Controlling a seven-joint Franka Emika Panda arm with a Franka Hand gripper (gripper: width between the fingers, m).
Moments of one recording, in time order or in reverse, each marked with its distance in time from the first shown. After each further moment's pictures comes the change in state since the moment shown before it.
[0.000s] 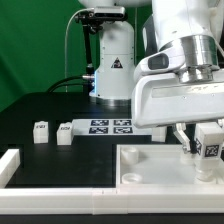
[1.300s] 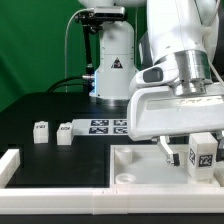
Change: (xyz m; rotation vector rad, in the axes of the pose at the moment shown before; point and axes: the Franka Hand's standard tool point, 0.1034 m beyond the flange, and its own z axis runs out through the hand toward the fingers) arm -0.013 0.008 0.014 -0.008 0.033 -0.022
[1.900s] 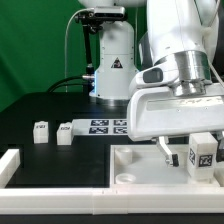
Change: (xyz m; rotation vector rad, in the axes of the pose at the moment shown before) arm -0.001 0.001 0.001 -0.001 -0.002 0.001
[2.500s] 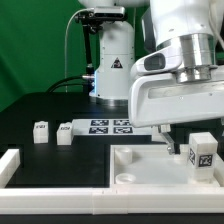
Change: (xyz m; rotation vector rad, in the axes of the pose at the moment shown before) arm 0.014 -0.006 -0.019 0.053 -0.284 0.064
